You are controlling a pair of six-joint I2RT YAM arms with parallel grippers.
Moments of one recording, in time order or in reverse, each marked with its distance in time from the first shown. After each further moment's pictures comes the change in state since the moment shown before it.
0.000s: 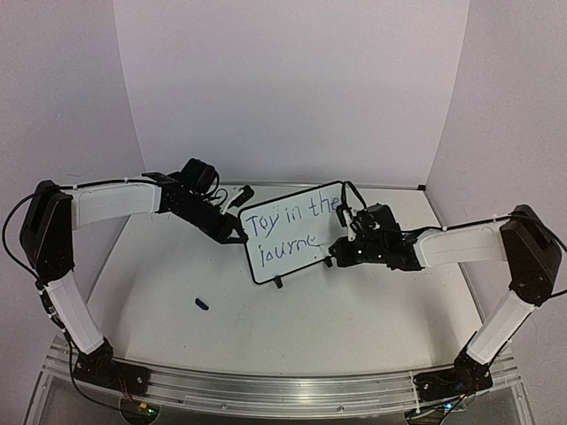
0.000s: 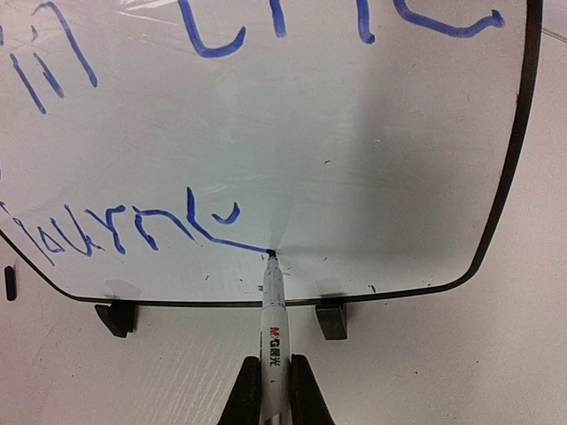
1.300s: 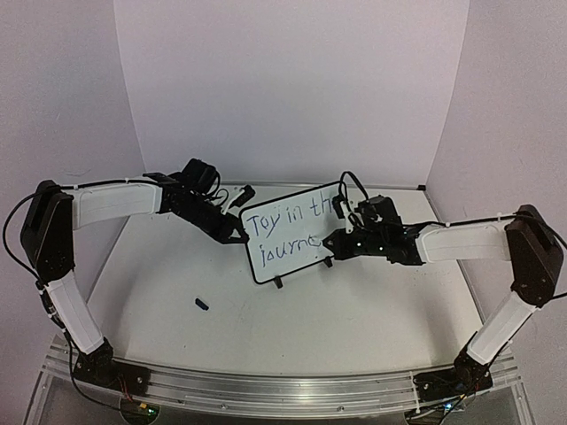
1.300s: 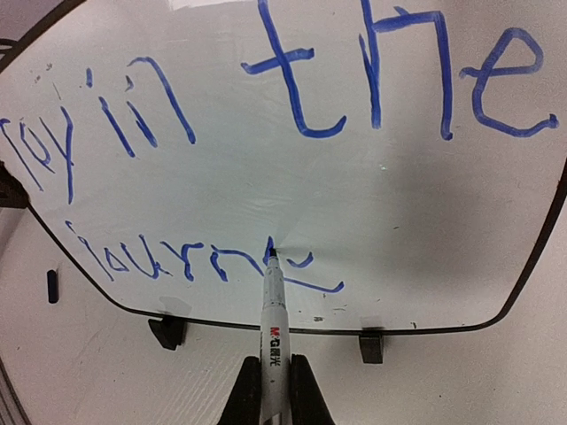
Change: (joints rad) left arm -0.005 0.004 0.000 0.010 -0.005 0.000; right arm -0.002 -0.018 0.042 0.007 -0.094 -0.017
